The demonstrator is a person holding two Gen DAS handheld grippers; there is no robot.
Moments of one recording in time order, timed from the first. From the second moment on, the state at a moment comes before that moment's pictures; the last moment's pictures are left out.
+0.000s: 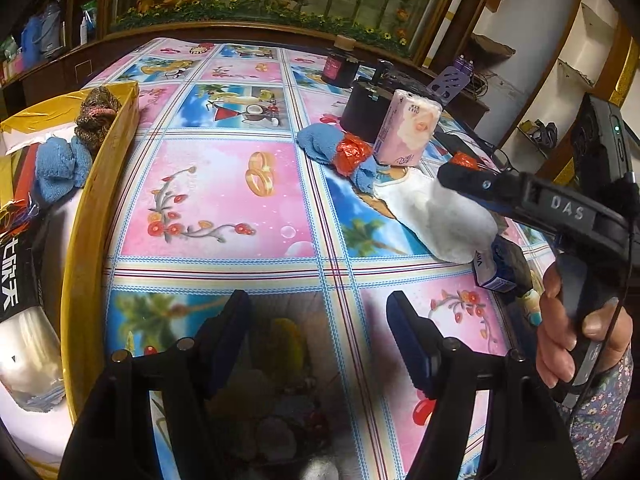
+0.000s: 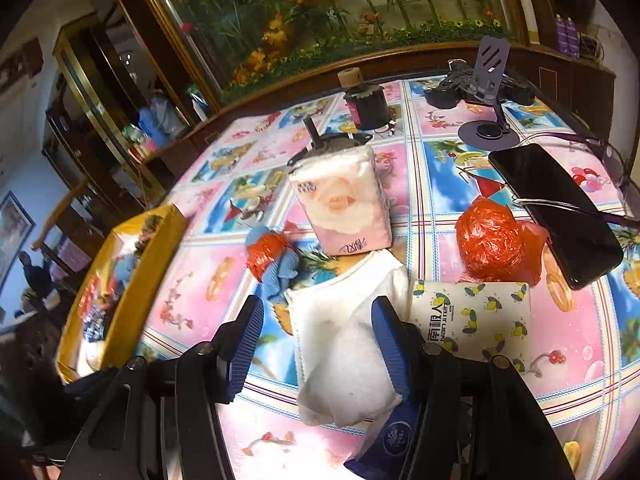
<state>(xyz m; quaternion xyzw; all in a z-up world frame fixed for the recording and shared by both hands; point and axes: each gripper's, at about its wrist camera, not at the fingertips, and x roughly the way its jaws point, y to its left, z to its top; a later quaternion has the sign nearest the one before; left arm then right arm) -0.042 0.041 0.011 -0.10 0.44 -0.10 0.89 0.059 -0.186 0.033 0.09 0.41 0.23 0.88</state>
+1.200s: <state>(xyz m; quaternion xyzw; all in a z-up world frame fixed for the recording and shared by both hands) 0.004 0.062 0.050 -0.14 0.42 -0.04 0.89 0.054 -0.160 0.006 0.07 0.47 0.29 0.83</state>
